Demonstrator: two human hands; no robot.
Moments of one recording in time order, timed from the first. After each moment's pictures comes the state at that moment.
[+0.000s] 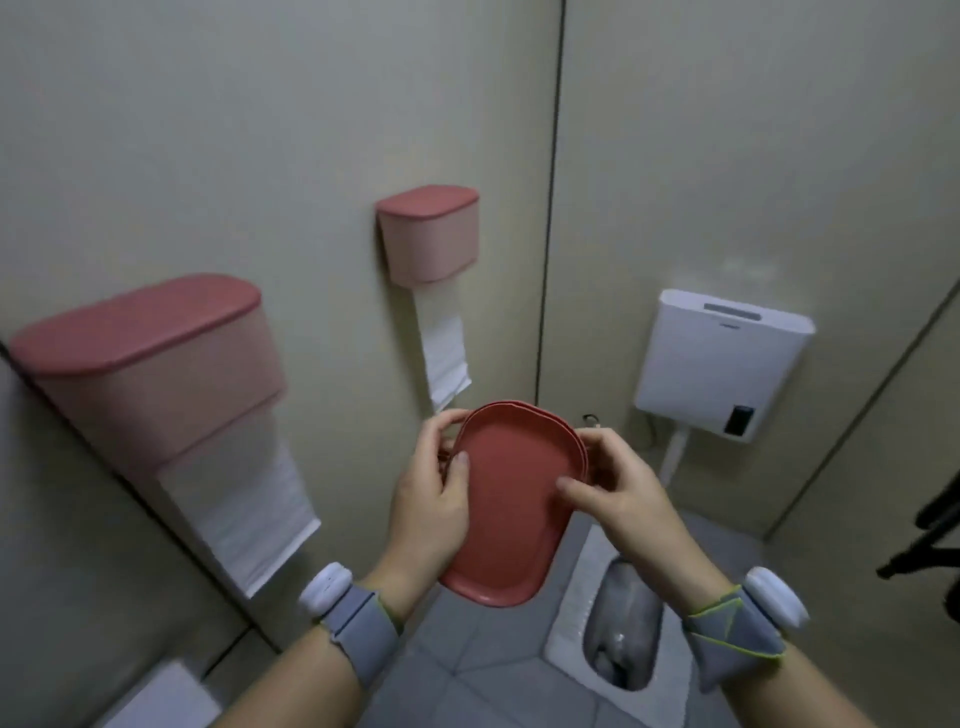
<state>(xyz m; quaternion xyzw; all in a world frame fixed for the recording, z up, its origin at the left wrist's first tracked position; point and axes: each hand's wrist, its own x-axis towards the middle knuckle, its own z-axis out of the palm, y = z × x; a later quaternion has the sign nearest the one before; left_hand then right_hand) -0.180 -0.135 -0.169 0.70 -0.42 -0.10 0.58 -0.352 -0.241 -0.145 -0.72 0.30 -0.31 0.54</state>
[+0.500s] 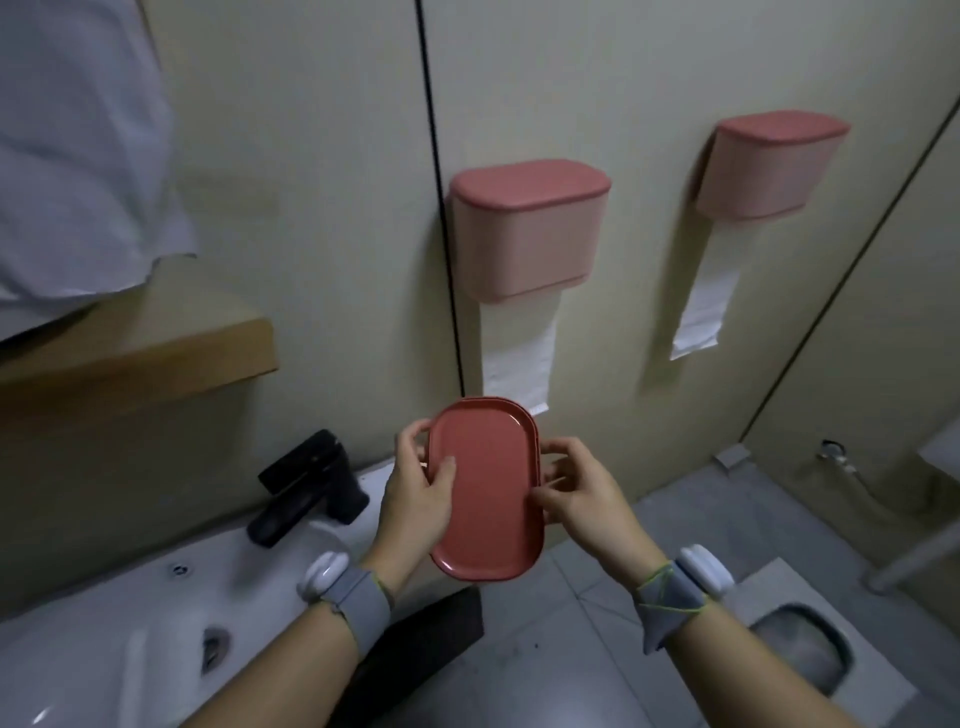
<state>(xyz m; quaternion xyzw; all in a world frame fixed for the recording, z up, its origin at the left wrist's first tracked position) -0.148 0.129 -0.241 0.81 -0.08 -0.02 0.58 -0.227 -0.057 -0.230 -0.76 0.16 -0.06 0.63</state>
